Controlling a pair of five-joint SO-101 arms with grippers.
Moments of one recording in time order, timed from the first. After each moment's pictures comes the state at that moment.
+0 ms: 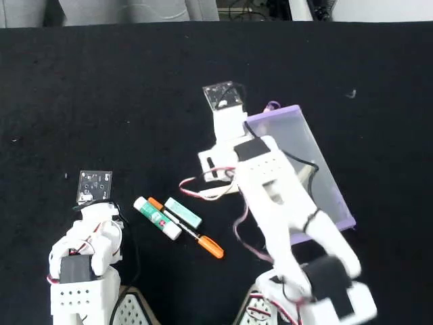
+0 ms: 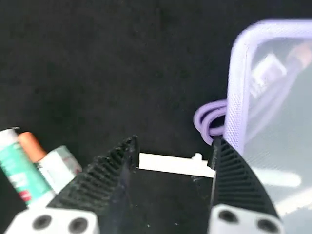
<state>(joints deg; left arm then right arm) -10.8 -104.2 96.0 73.9 -8.0 -21.9 -13.7 36.5 55.5 -8.0</state>
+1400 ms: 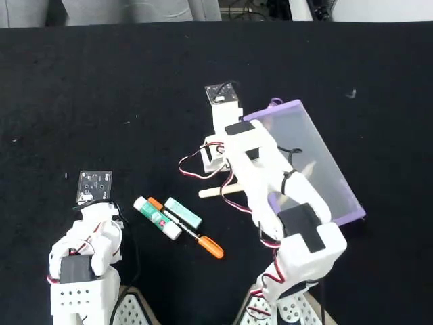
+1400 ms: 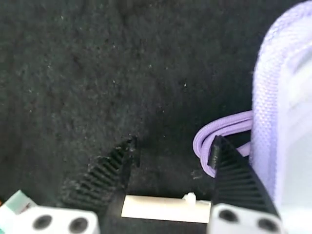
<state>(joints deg) -10.8 -104.2 96.0 73.9 -8.0 -19.1 11.0 24.0 52.1 -8.3</state>
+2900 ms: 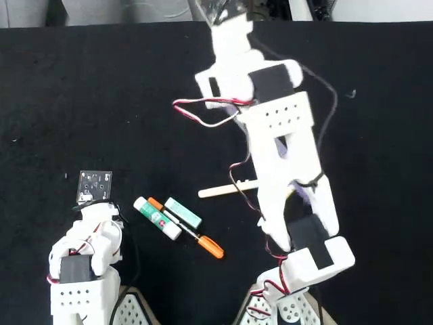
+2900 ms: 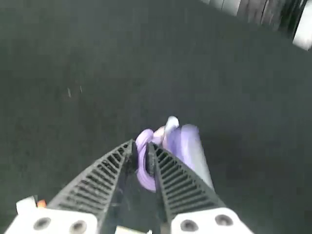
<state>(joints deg) -10.8 -104.2 96.0 73.9 -8.0 -18.9 4.6 -30.3 83.5 5.0</state>
